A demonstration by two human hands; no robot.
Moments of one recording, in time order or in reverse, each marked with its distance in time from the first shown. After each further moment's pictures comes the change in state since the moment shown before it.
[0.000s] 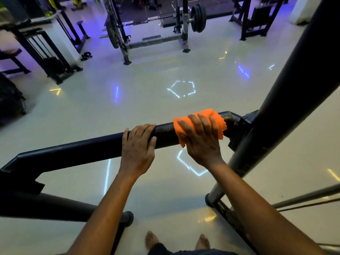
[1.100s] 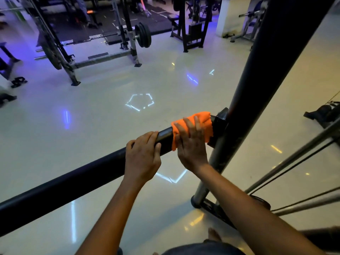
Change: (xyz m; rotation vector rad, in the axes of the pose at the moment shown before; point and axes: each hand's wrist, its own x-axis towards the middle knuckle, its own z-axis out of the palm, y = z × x) left_hand 0.040 0.023 0.013 -0.074 -0.104 0.259; right_hand -0.003 -0.020 -0.002 -0.040 0.100 0.369
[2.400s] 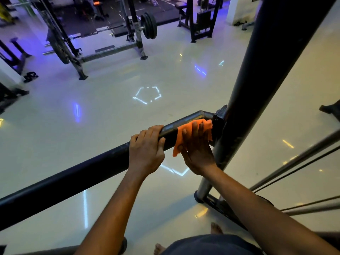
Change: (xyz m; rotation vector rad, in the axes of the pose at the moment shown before) left_hand 0.023 0.027 0.018 0.022 -0.014 -0.035; right_hand -0.035 0.072 0.023 -0.039 -0.252 -0.137
